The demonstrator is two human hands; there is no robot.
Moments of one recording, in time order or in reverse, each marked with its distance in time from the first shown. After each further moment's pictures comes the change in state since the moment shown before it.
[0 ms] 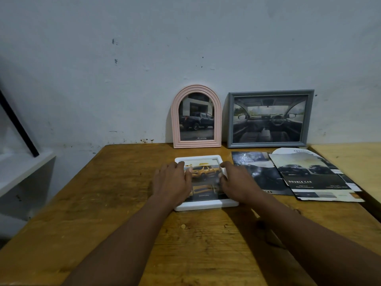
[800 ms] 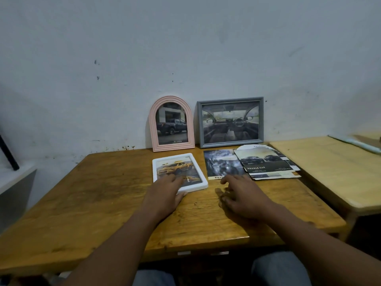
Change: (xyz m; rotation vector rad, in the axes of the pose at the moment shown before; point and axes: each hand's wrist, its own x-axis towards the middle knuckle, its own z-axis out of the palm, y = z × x) left_hand -0.072 0.035 -0.018 -0.033 -0.017 0.359; right_hand -0.124 0.050 -0.045 -0.224 -0.021 -0.054
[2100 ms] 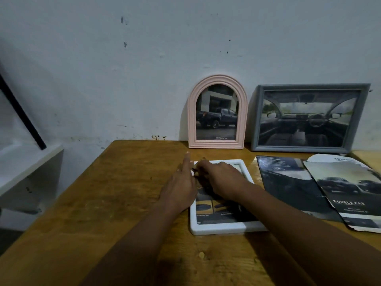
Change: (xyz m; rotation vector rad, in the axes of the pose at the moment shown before) left_hand 0.075 -0.103 0.038 -0.374 -0.044 -0.452; right_hand 0.214 -0.102 0.067 0.061 -0.112 -0.336
